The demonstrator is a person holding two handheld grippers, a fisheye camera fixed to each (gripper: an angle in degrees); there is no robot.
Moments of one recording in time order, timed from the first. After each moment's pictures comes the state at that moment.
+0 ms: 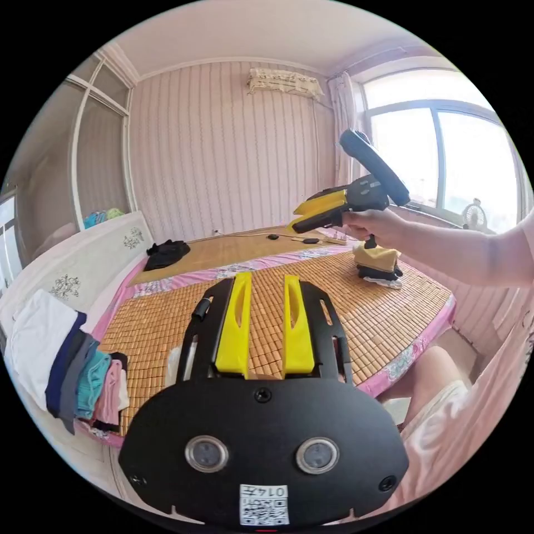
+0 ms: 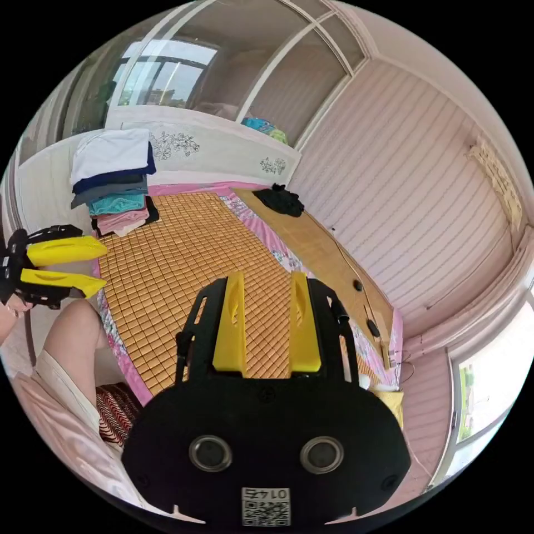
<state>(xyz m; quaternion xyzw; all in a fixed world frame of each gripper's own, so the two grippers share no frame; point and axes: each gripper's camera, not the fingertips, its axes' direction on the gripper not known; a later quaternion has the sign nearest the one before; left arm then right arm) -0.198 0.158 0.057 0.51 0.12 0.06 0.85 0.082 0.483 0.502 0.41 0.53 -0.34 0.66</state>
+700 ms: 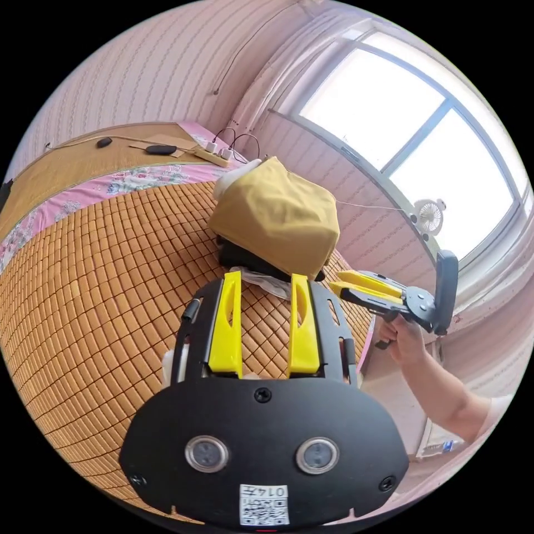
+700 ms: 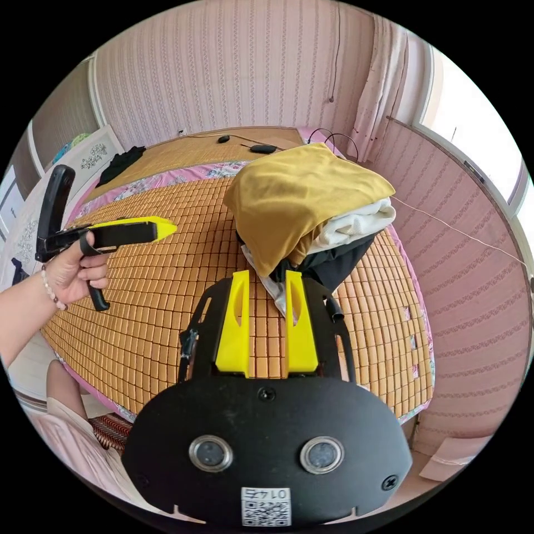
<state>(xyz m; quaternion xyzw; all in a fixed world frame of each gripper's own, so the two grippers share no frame) 0.199 -0.353 0.134 0.23 0.40 0.21 0.86 0.675 0.527 0.346 0.47 0.40 0.06 0.78</state>
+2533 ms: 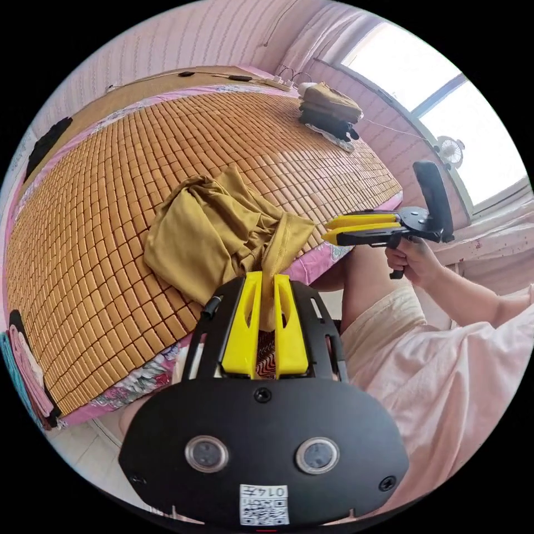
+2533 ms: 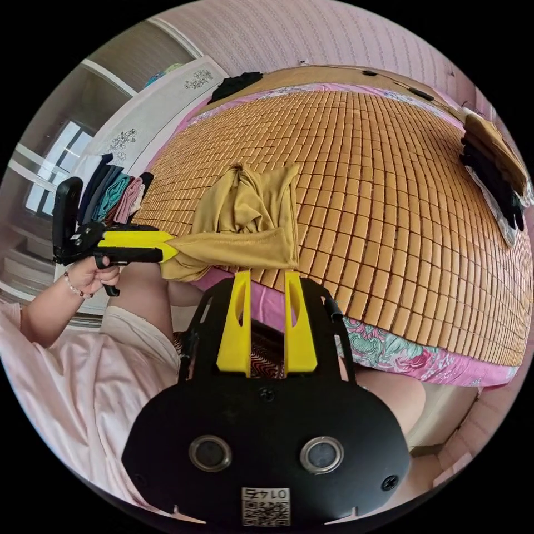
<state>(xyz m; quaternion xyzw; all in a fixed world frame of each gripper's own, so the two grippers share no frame) -0.036 -0.043 0.221 0.07 0.37 0.23 0.90 0.528 0.323 0.613 0.42 0.14 -0.15 0.89</state>
